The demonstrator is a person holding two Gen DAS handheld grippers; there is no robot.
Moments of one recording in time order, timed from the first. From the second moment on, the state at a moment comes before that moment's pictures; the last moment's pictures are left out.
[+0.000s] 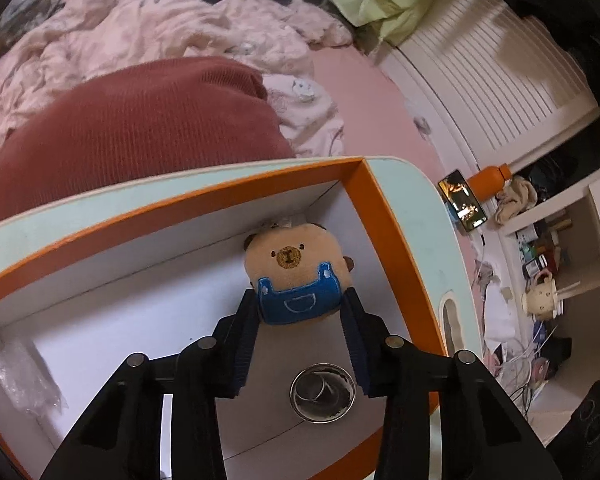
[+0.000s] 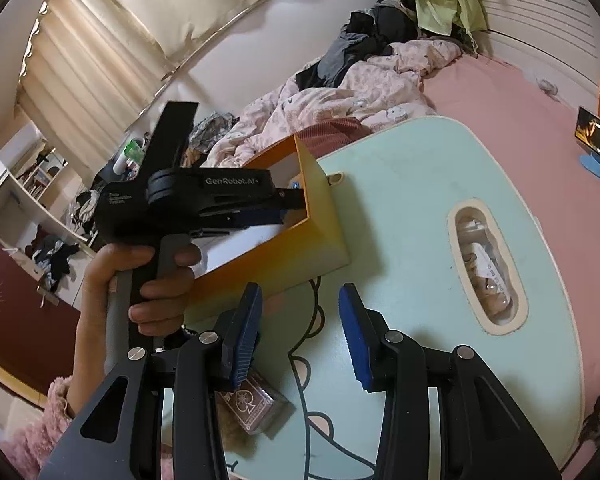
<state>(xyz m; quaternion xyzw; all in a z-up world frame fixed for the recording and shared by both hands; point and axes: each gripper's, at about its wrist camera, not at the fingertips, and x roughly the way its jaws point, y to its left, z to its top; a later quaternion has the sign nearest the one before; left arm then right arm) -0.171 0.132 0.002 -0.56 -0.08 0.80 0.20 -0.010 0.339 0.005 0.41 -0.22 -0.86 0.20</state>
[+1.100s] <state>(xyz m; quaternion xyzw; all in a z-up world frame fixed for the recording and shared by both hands) 0.010 -0.047 0.005 -0.45 -0.08 0.87 0.17 -0.118 0.118 0.015 0.56 -0.05 -0.77 0.31</state>
